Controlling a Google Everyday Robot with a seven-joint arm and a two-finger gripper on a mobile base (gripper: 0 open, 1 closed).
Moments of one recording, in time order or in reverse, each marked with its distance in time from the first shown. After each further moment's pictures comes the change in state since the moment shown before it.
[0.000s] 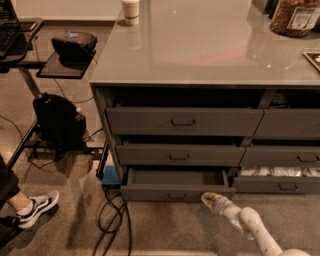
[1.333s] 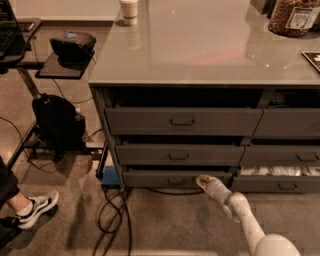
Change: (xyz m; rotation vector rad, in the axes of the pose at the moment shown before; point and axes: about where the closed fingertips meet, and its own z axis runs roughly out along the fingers) arm -0.044 -0.075 0.063 0.188 -0.010 -0.113
